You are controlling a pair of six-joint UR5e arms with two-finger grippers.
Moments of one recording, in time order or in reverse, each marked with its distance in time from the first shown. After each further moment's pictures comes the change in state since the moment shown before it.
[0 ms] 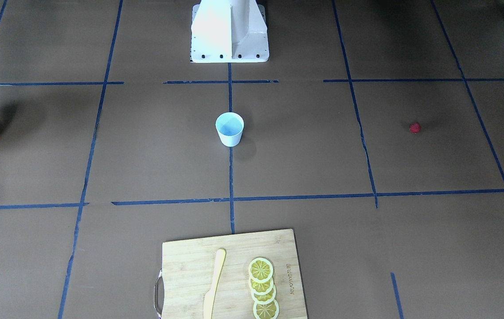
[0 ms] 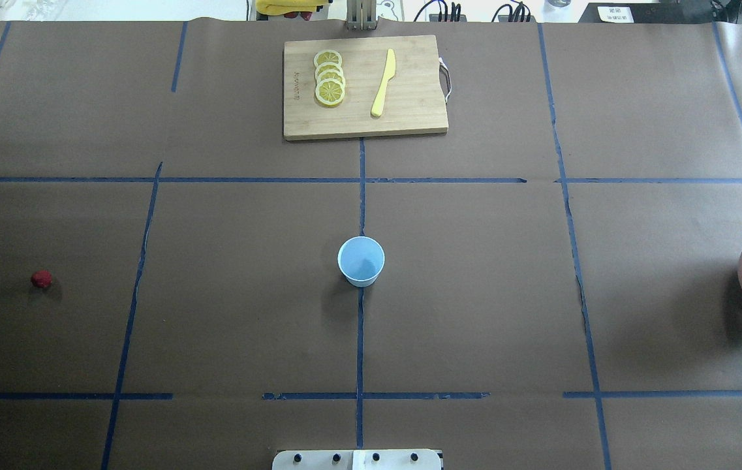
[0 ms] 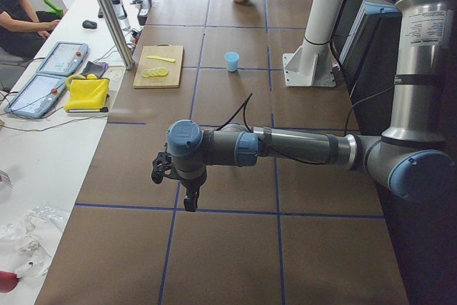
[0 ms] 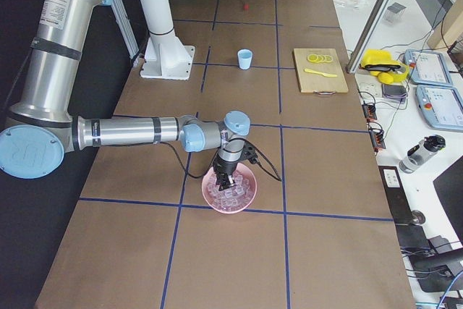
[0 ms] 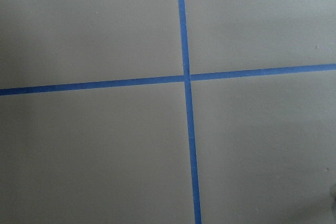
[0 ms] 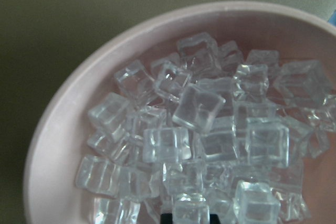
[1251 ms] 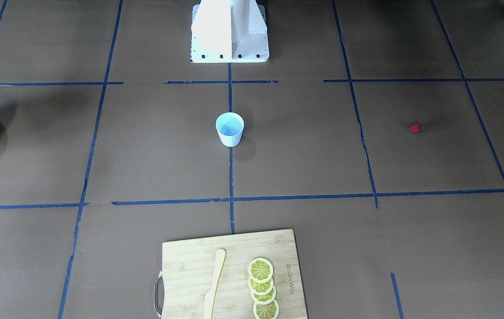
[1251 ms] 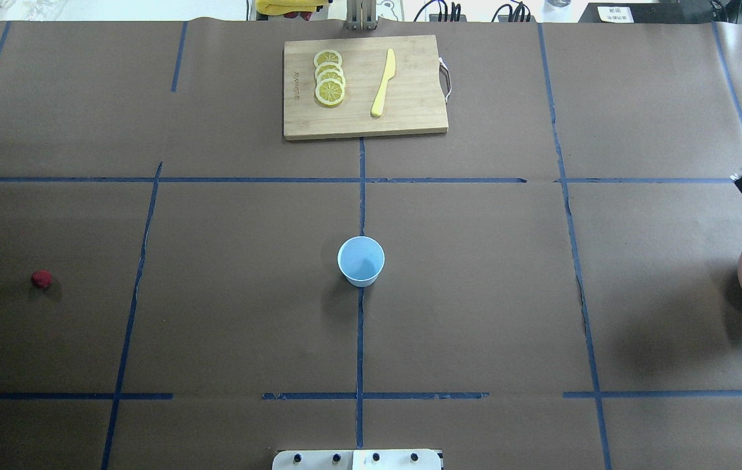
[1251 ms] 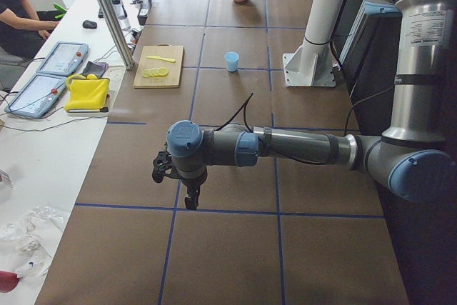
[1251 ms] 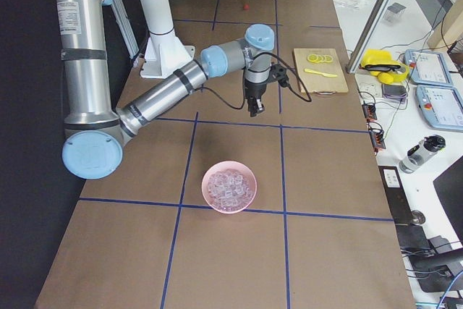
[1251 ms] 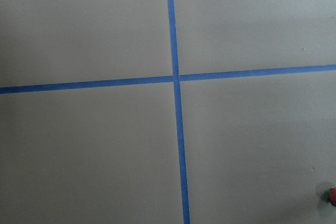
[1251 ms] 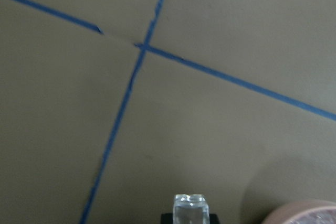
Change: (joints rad) left arm -0.001 0.004 -0.001 0.004 -0.025 -0.003; right arm 0.084 0.434 0.265 -0.411 0.172 0.303
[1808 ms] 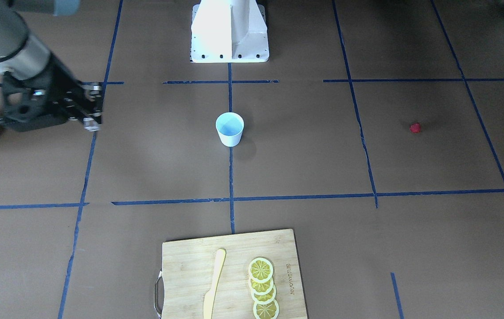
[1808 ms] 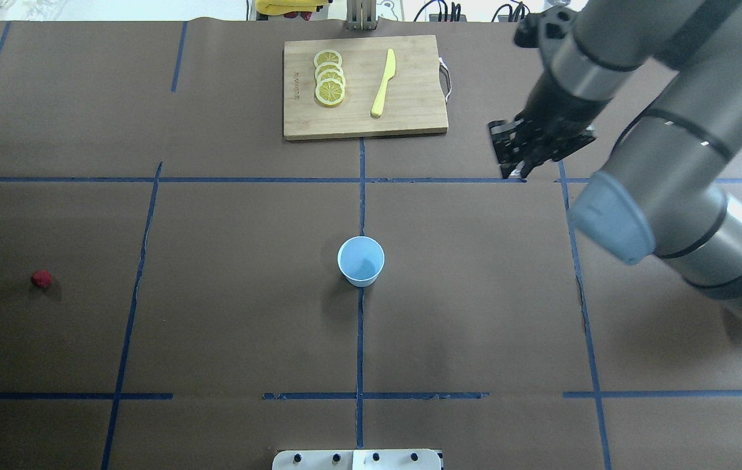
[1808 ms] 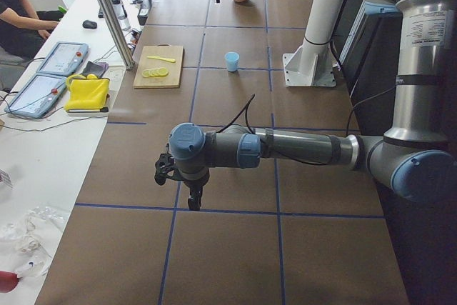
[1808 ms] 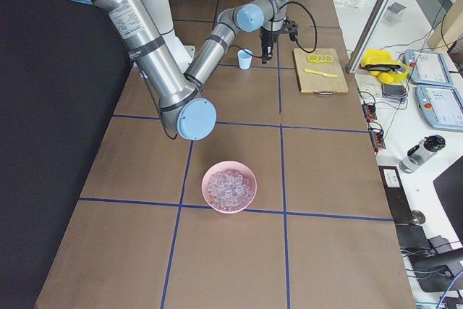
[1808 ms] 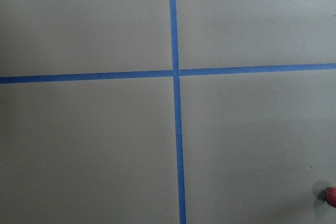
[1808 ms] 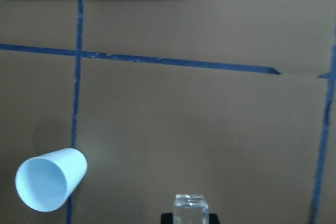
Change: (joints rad) left arm 0.001 0.009 -0.002 -0.004 -0.014 -0.027; right arm -0.372 0.492 -0.199 -0.043 -0.092 0.655
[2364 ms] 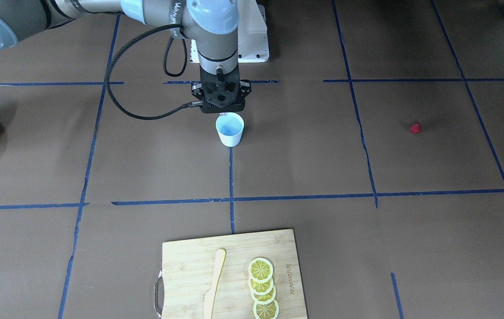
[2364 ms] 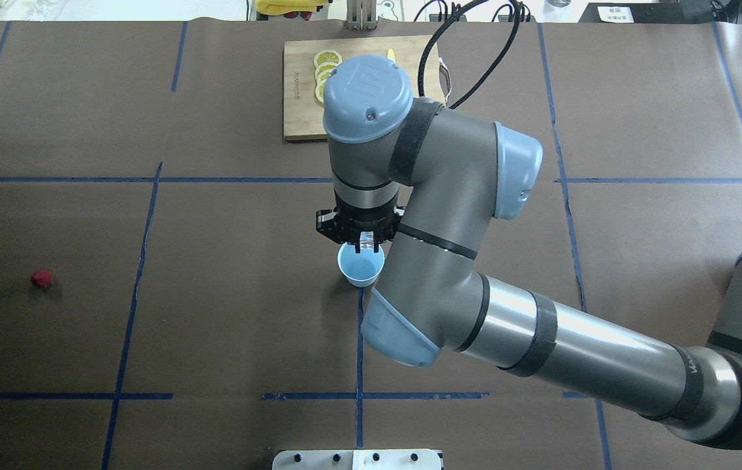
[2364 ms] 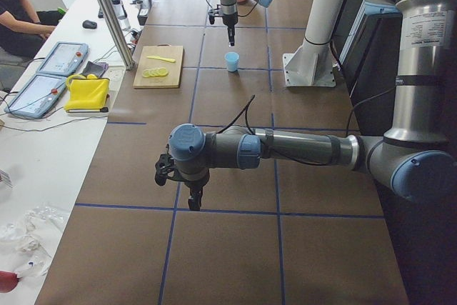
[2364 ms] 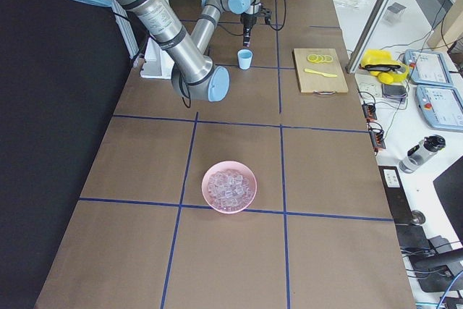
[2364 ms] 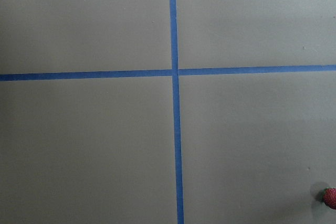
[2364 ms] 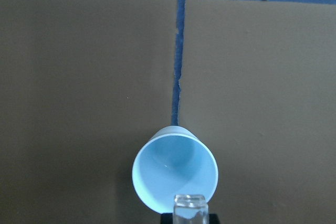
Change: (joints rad) left arm 0.000 0.000 0.002 0.001 -0.003 -0.002; right arm -0.295 0.268 -0.288 0.057 -0.209 0.261
